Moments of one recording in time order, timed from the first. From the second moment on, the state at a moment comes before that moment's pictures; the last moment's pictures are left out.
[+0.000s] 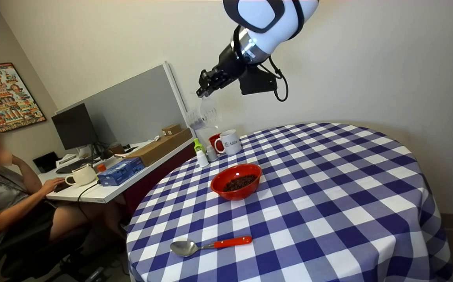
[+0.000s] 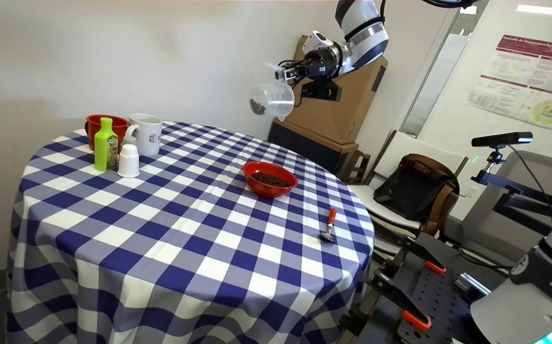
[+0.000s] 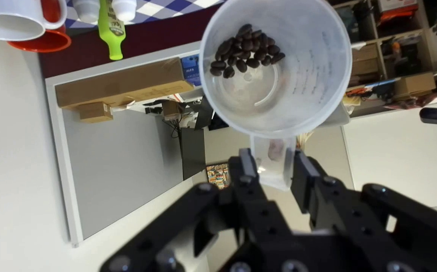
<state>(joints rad) -0.37 0.51 -0.05 -1.69 1.04 1.50 -2.08</state>
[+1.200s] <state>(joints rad) -0.38 0.58 -0.10 -1.70 1.26 1.28 -2.06</state>
